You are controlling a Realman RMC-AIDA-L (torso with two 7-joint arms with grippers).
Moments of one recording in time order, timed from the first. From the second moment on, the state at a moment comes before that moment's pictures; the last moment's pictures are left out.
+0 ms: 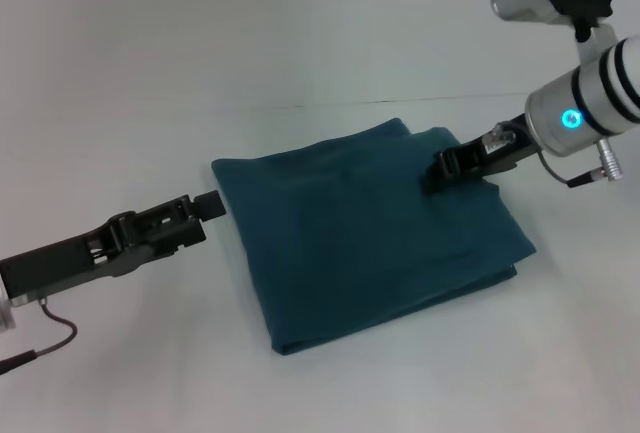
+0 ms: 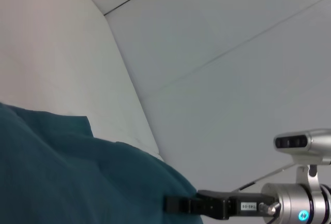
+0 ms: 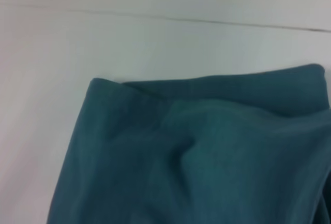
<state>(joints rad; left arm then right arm) -0.49 -2.10 0.61 0.65 1.87 1.59 -2.17 0.93 2.02 -0.89 -0.73 -2.59 -1.25 2.60</state>
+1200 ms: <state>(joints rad) -0.49 -2.10 0.59 0.64 1.87 1.59 -2.17 0.93 2.03 -0.96 -0.62 -2.65 -0.99 2.64</state>
